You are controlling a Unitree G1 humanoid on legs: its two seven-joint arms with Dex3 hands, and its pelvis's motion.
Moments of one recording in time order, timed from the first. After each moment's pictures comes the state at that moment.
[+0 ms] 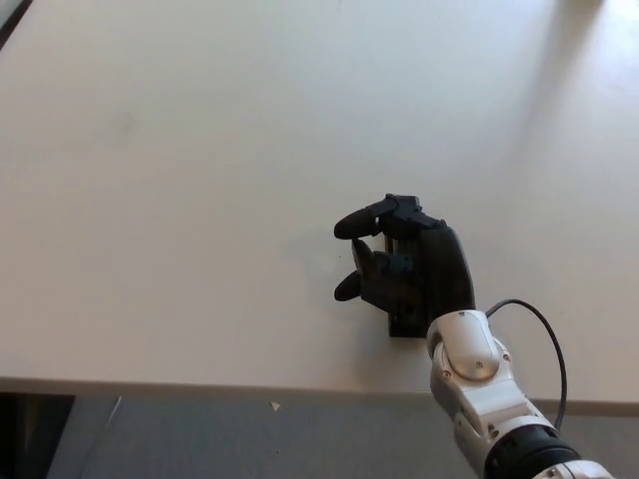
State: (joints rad) left_arm 0.14 0.48 0.28 1.28 -0.04 -0.41 -0.28; right_arm -0.63 0.09 0.06 1.12 -0.04 -0.51 -0.13
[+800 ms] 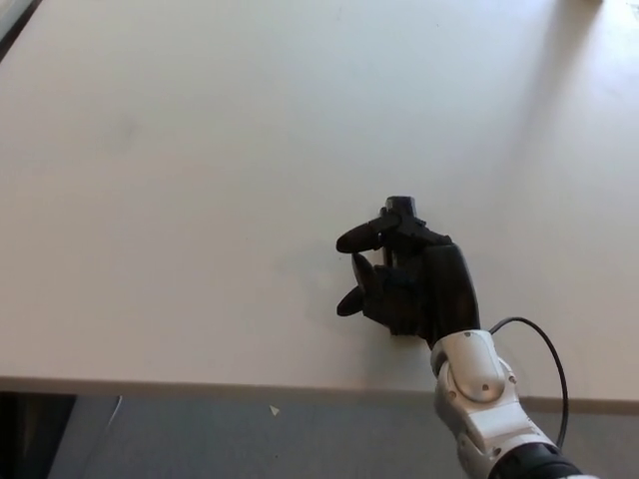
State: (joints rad) left_arm 0.06 0.48 0.27 1.26 -0.05 -0.41 -0.29; right_arm -0.65 0.08 0.02 1.14 -0.03 -0.60 -0.11
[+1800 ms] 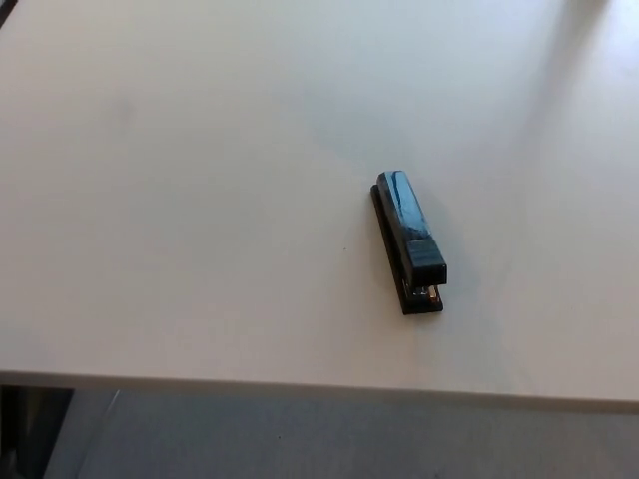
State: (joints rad) left_arm -0.19 0.50 0.31 1.27 -0.06 -0.41 -0.28; right_arm -0.87 -0.41 -0.26 0.47 0.06 -0.32 0.04
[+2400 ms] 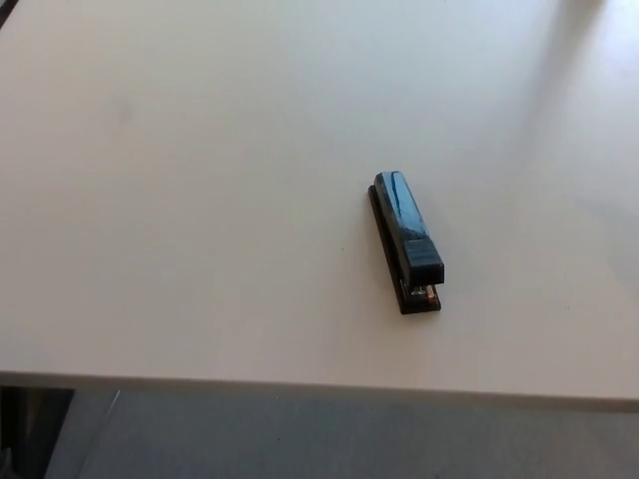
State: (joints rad) left_arm -0.20 0.51 0.30 1.28 -0.06 -0.39 -0.28; right_arm -0.26 -0.63 -0.64 0.51 0.15 -0.31 0.09
